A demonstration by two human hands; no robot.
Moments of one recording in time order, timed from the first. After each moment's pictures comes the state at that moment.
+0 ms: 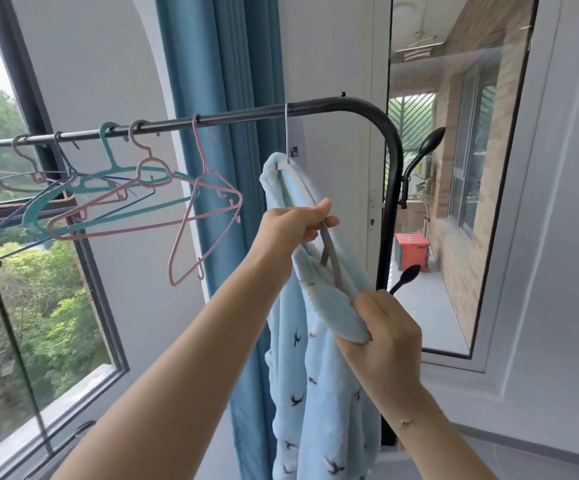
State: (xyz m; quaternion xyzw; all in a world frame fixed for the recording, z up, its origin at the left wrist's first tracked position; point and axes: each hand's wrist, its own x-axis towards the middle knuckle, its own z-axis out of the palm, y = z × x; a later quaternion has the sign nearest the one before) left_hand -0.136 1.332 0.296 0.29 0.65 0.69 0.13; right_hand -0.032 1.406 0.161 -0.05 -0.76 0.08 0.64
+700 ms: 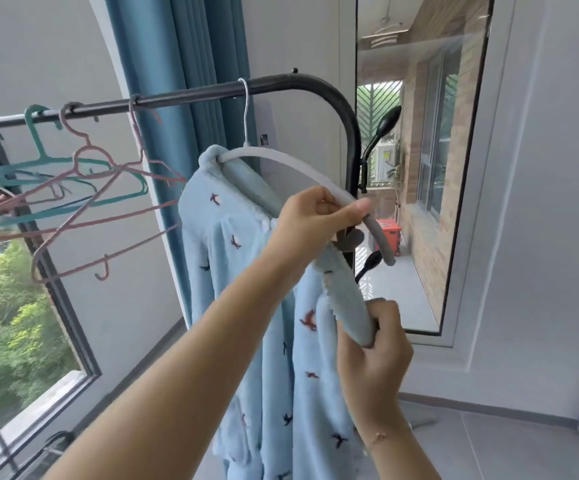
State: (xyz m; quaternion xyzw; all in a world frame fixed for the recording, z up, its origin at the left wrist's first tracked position) left_hand -0.095 1.364 0.282 0.46 0.60 0.63 0.14; right_hand -0.024 1.401 0.132 -0.13 -0.64 0.26 0.71
